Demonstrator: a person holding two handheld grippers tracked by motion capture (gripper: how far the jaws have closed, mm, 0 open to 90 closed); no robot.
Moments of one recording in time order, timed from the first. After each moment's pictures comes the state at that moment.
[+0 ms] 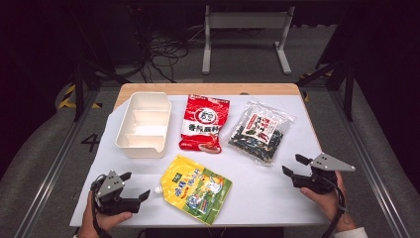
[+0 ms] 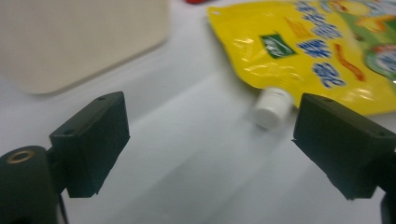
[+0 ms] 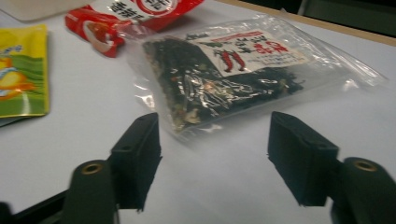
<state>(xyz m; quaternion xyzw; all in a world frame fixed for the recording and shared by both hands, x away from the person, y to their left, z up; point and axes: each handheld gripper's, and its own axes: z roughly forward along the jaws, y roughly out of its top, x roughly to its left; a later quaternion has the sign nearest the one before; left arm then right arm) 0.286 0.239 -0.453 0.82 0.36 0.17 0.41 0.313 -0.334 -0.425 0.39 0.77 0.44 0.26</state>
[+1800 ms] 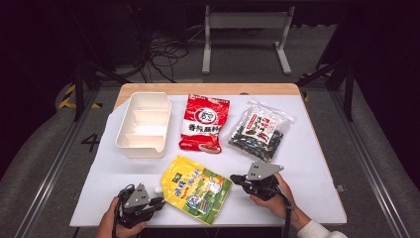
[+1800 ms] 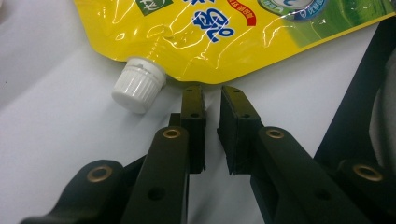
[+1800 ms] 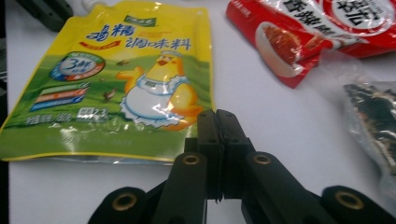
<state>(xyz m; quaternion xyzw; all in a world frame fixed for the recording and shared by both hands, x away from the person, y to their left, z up) 0.272 0.191 -0.464 0.89 0.27 0.09 0.36 0.322 -0.193 -0.435 0.21 0.86 0.43 0.16</state>
